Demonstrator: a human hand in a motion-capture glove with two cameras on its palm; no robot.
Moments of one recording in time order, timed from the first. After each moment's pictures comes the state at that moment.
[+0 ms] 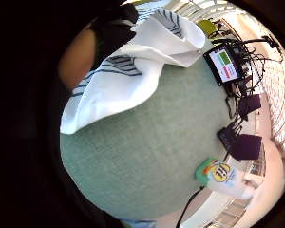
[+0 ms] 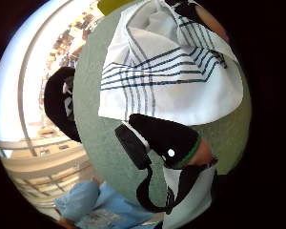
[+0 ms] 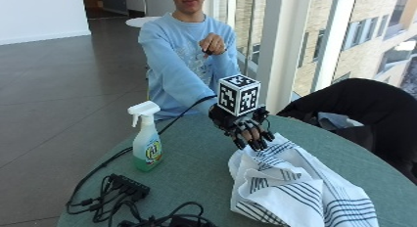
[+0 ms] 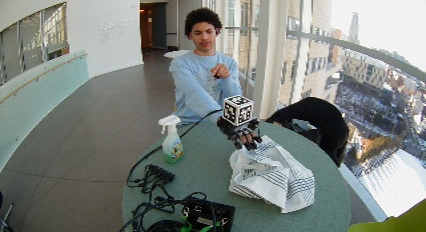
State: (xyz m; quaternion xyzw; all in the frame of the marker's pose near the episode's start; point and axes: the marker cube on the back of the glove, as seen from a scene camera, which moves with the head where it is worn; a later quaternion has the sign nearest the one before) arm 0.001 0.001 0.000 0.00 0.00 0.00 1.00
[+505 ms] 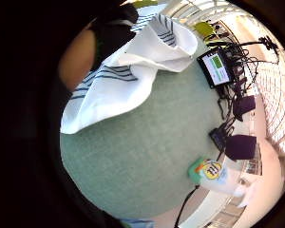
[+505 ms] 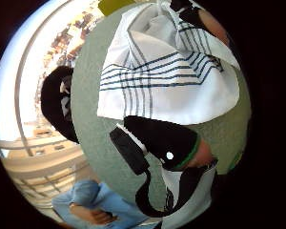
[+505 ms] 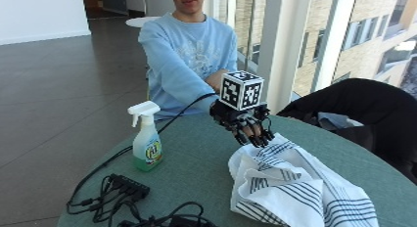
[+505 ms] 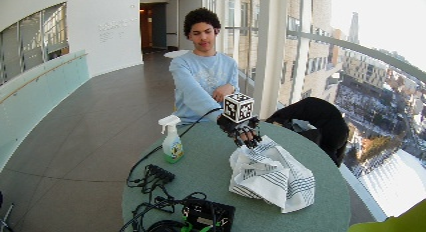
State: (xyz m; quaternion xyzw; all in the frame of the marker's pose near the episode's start) arm -0.003 0.001 -0.011 0.00 0.03 0.00 1.00
